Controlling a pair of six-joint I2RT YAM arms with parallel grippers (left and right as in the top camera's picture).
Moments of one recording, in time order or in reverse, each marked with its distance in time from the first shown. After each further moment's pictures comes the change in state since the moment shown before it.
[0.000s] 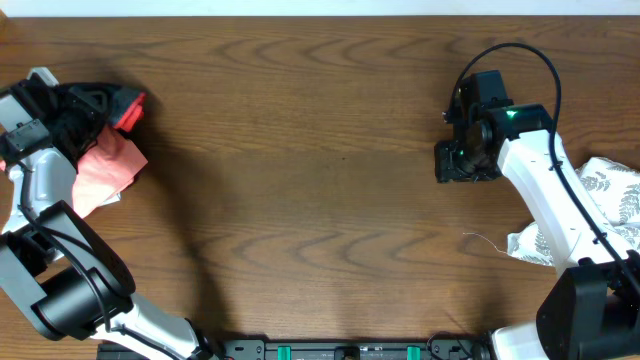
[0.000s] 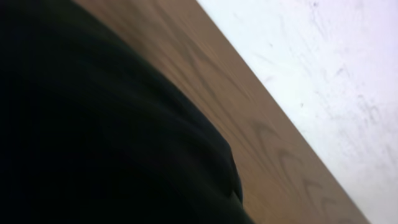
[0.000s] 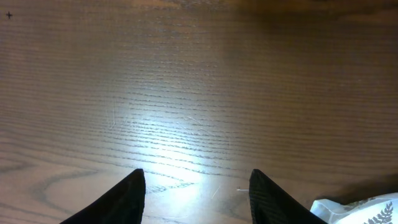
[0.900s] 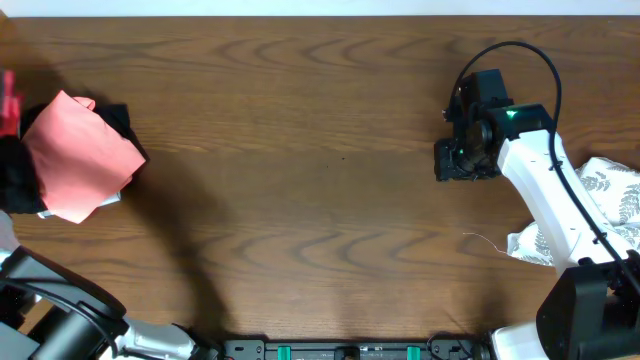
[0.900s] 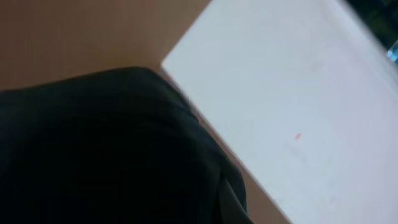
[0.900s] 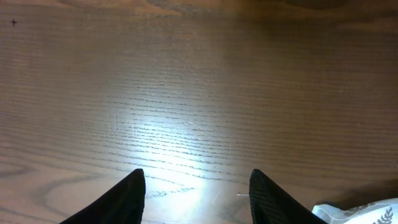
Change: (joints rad) left arm 0.317 -0.109 0.000 0.236 0.010 -0.053; right arm 0.000 0.000 0.000 0.017 0.000 0.000
